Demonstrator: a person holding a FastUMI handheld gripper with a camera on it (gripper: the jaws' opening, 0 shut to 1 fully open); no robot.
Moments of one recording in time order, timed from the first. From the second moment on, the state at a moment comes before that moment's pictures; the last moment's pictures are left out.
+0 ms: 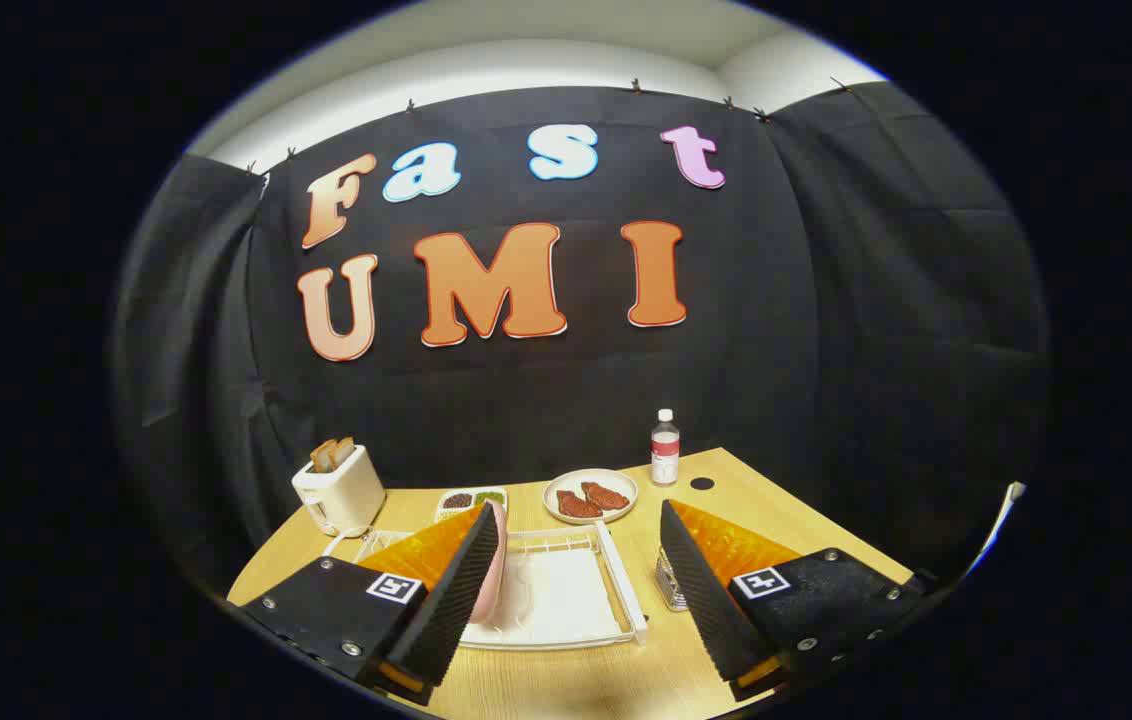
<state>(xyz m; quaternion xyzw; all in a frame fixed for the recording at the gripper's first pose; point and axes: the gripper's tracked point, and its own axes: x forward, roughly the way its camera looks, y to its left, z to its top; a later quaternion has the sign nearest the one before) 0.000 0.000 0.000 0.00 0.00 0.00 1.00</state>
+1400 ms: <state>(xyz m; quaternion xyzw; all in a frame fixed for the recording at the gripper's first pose) 0.086 0.071 -0.070 -0.04 0.17 0.04 0.98</state>
